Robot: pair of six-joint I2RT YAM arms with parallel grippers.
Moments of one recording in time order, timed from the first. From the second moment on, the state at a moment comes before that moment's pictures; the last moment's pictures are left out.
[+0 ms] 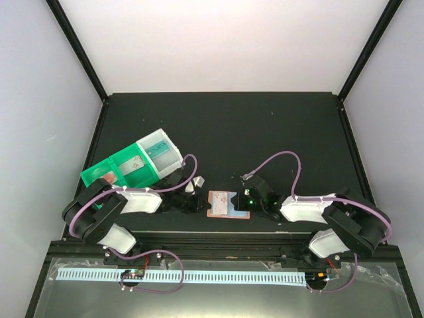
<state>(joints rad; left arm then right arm) -0.67 1.50 0.43 0.15 0.54 -0.77 0.85 1.44 0.42 0.22 -0.13 0.85</state>
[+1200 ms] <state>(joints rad) -0.69 1.53 0.44 0.21 0.55 -0.81 0.84 1.50 0.41 0.32 -0.21 0.88</state>
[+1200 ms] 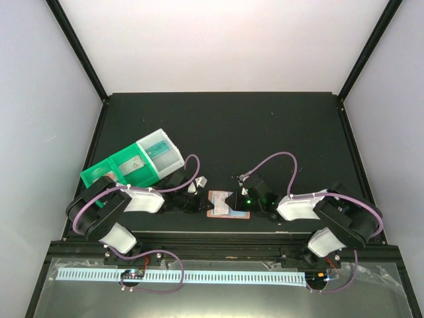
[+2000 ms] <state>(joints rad) -0.69 1.53 0.42 0.23 0.55 -0.80 0.84 1.42 0.38 0.28 -0.17 0.89</state>
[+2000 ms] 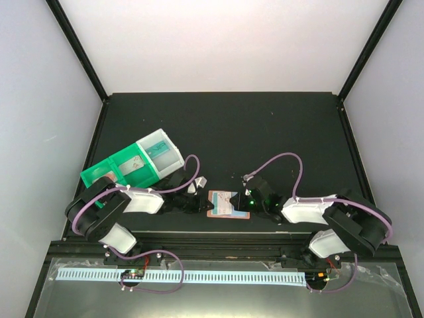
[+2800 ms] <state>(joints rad) -0.70 1.26 0.45 0.06 0.54 -0.86 0.83 1.18 0.36 0.13 -0.12 0.86</state>
